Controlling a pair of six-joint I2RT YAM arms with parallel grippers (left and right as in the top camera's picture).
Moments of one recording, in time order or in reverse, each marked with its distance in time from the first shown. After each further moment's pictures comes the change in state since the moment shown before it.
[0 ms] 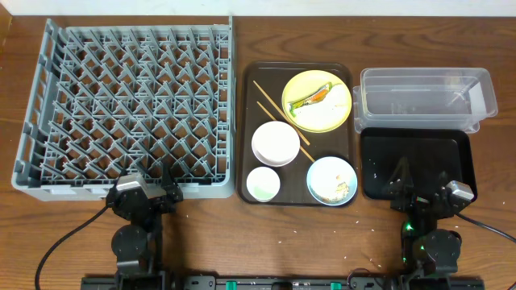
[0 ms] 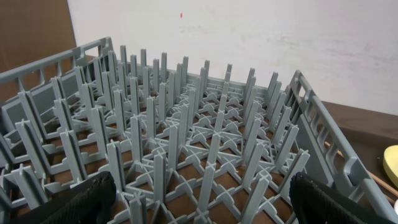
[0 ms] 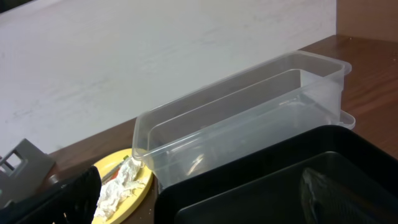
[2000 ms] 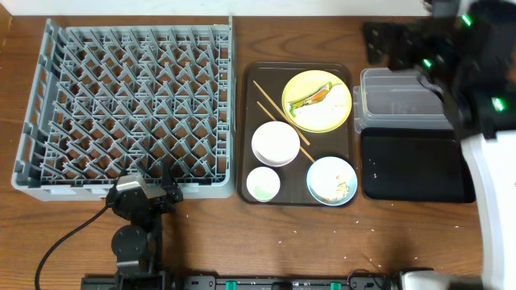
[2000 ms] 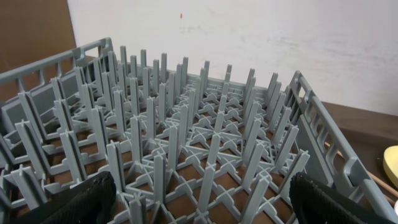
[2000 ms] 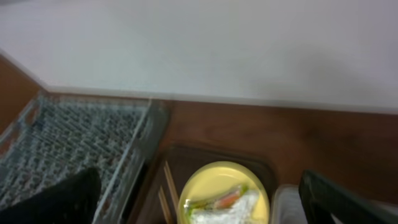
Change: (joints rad) left arm 0.000 -0.001 -0.002 0.003 0.000 0.000; right arm 0.060 1.480 1.680 -0.635 -0.531 -0.204
